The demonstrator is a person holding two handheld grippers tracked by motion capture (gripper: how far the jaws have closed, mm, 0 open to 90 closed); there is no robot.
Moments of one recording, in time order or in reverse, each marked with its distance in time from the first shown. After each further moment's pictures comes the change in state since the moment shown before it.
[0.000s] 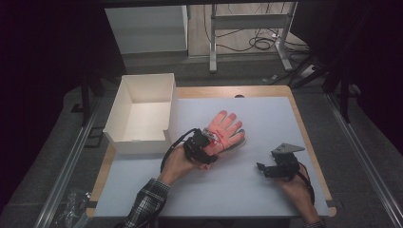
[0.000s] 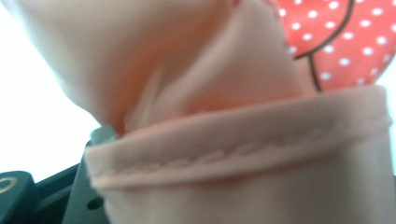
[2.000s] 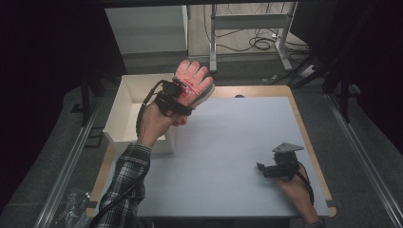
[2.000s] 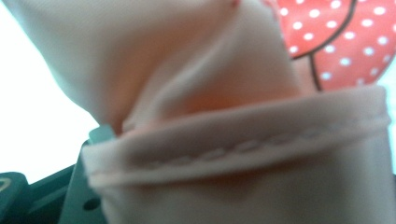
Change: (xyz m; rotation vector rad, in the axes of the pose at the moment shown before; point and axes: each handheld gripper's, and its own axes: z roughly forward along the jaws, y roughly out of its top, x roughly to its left) left arm 0.084 0.050 -0.128 -0.016 0.269 -0.273; right arm -0.001 0.001 0.003 0.020 -0.043 0.026
